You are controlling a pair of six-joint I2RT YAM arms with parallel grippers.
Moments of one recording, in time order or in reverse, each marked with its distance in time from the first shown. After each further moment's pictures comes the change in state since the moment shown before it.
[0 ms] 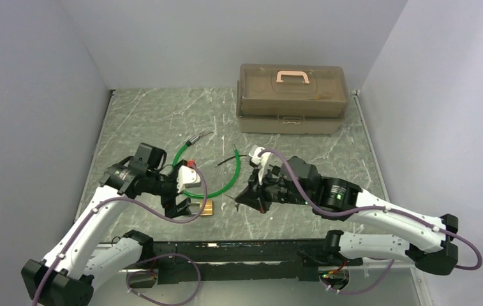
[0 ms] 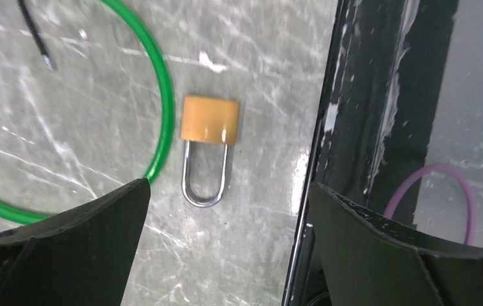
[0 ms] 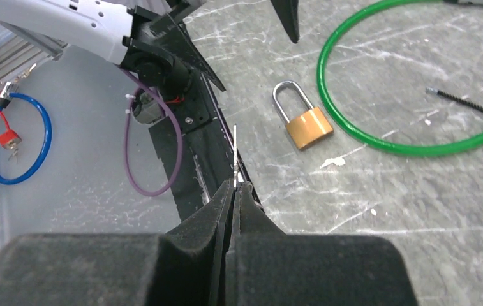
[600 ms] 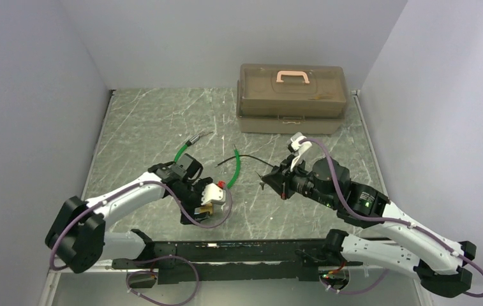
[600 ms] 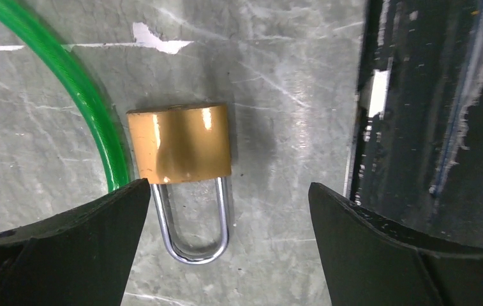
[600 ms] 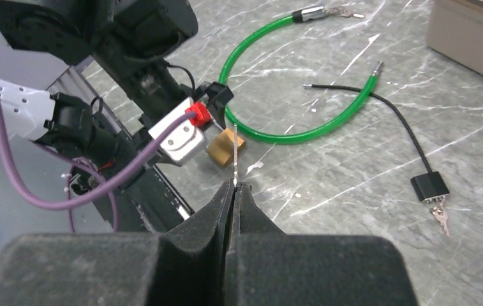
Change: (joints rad) left arm -0.240 0.322 -0.212 0.303 -0.193 0.047; right arm -0.130 -0.249 -0.099 -0.067 0.241 0.088
